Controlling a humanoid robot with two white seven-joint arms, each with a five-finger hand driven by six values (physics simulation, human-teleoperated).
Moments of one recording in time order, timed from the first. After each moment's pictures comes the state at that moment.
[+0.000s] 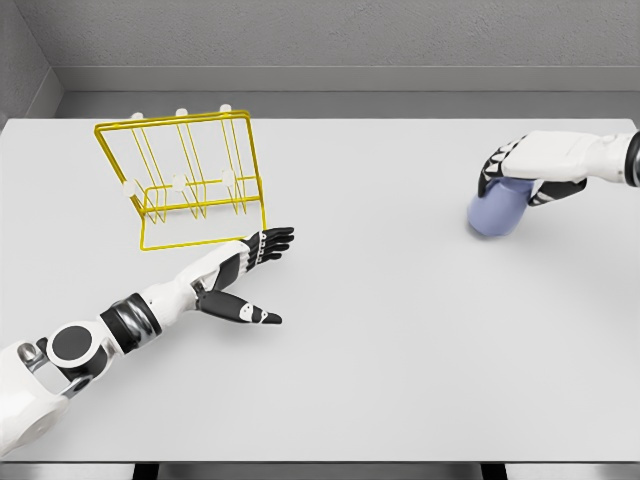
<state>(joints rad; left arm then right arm) -0.33 0.71 -0.85 -1.65 0.63 -0.14 -0.15 -0.88 -0.89 0.80 -1.31 0.37 -0.61 0.61</state>
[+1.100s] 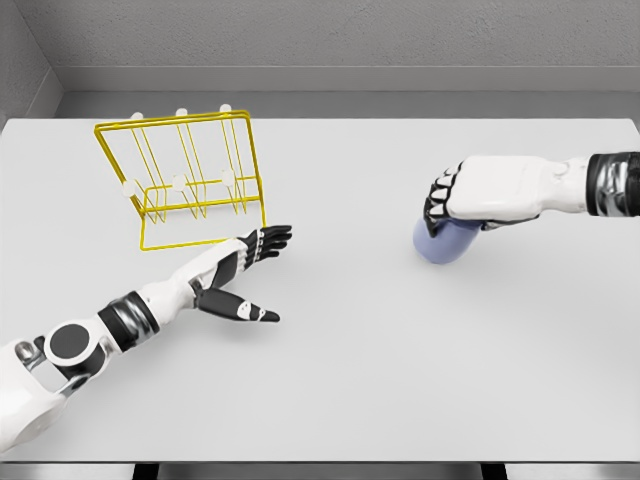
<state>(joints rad) -0.33 0.71 -0.85 -1.65 0.63 -0.14 -0.15 -0.84 -0.94 0.81 -1.69 0.37 -0.61 0.61</state>
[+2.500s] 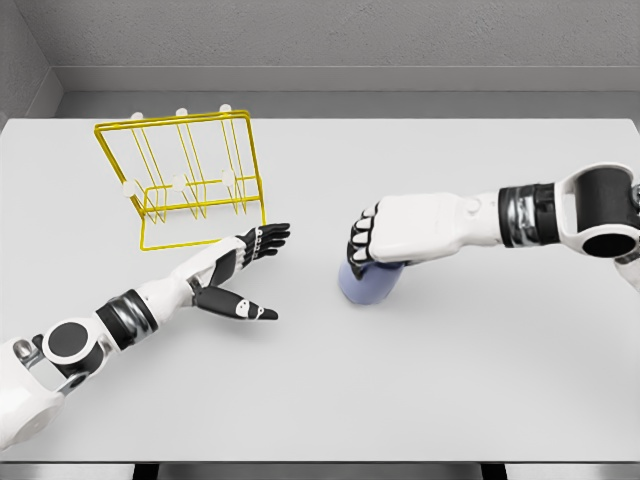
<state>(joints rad) -0.34 0.72 -0.85 -1.64 0.63 -0.14 -0.15 -0.83 -0.77 0.88 -1.74 0.39 -0.61 0.61</state>
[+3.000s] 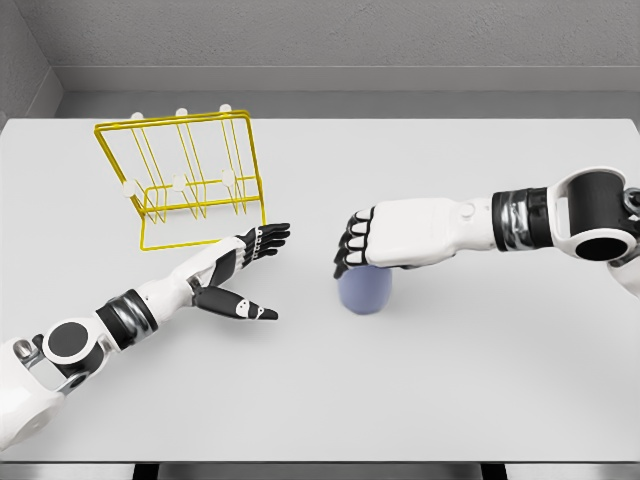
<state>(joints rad) -0.34 0.72 -0.85 -1.64 0.63 -0.14 -0.15 -0.82 -0.76 0.89 -1.73 0.41 -0.61 0.61</state>
